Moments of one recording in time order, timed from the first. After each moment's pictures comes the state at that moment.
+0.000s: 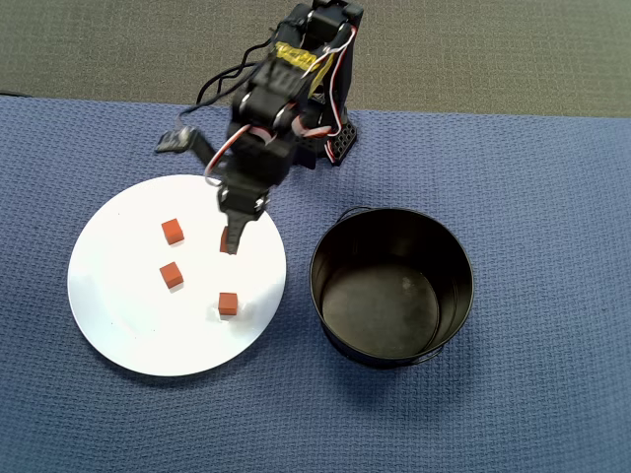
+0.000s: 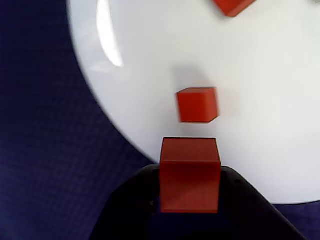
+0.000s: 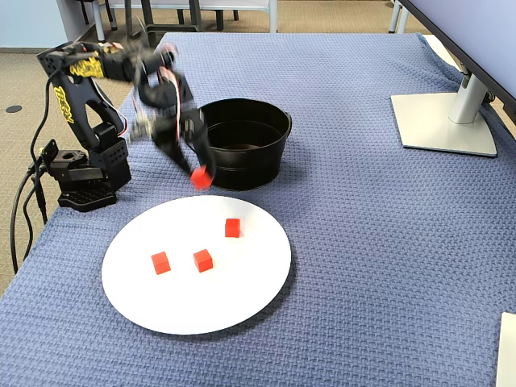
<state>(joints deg) 22.0 115.3 105.6 65.4 -17.6</state>
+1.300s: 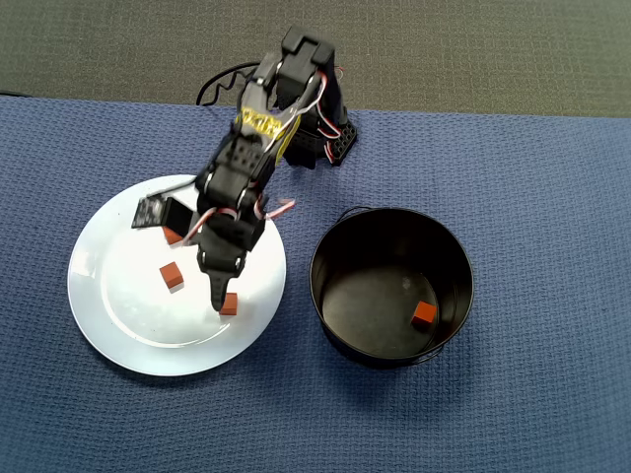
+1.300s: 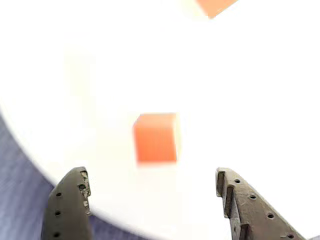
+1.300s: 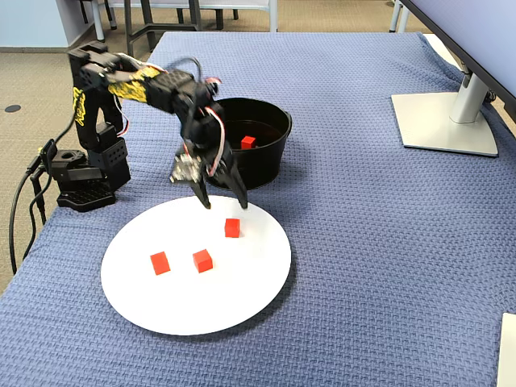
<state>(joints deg) 24.4 76.9 84.6 71.2 -22.3</state>
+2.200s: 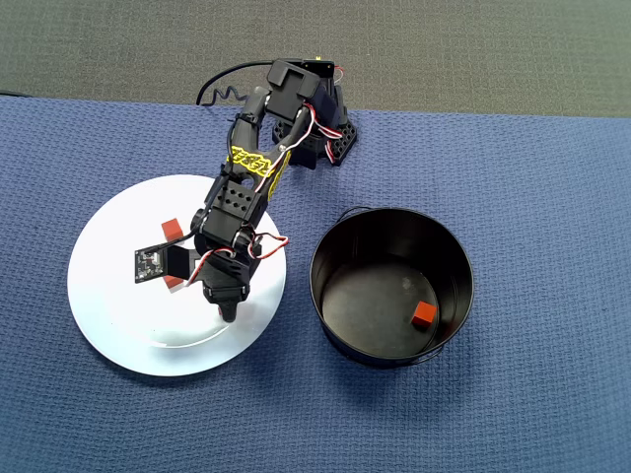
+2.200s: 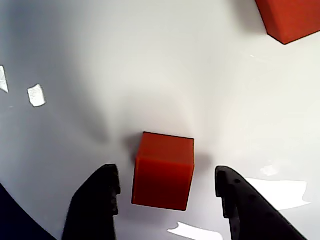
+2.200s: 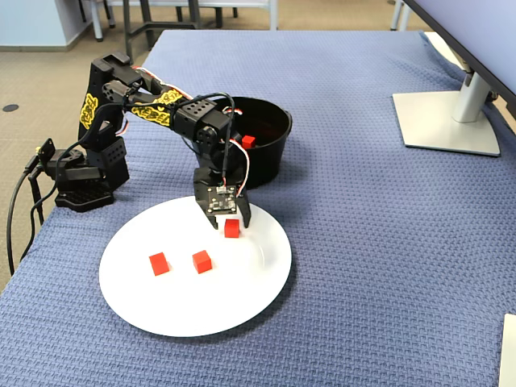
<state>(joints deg) 23.1 63.5 78.5 68.8 -34.6</state>
